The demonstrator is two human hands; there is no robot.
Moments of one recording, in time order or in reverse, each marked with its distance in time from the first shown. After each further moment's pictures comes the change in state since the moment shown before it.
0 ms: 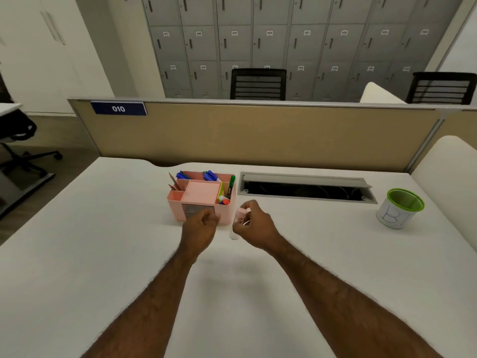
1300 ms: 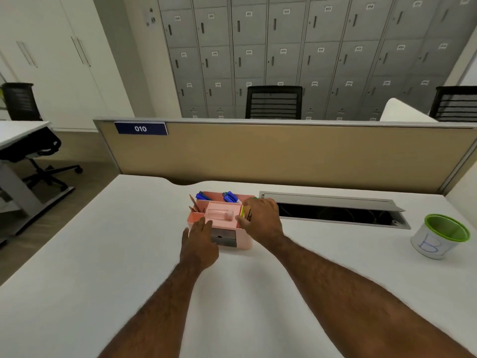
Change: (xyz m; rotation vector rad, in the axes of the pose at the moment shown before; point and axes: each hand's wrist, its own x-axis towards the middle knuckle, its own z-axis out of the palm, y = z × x) left_hand 0.067 -0.037 -0.033 0.682 -0.069 0.159; right_hand 0.091 -0.033 0.020 -0.513 0.331 -0.329
